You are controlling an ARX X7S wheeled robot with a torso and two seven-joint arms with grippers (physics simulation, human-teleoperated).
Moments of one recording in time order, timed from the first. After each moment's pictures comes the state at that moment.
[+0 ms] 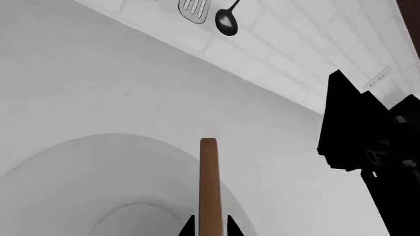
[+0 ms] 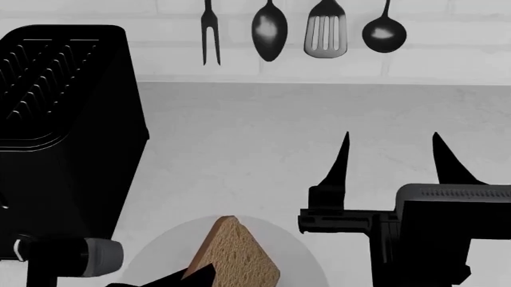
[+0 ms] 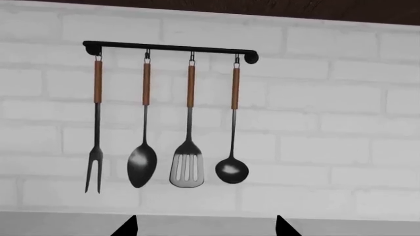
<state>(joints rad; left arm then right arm) -0.31 -0.22 0.24 0.67 -1.45 -0.84 -0.78 0.33 0.37 -0.12 -0.53 0.36 0.49 0.32</state>
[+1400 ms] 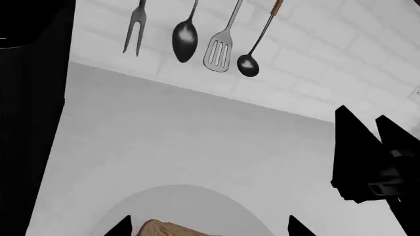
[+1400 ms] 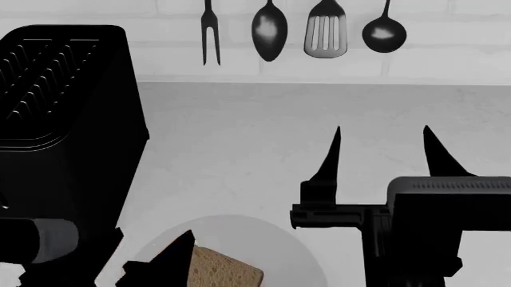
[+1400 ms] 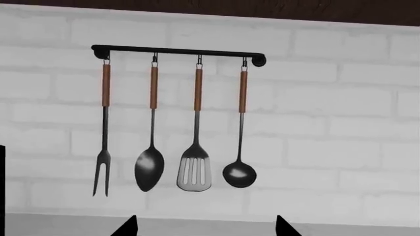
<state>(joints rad) -0.44 -0.36 0.23 0.79 -1.55 -0.84 -1.00 0.36 0.38 -0.15 -0.52 0.38 0.50 0.33</state>
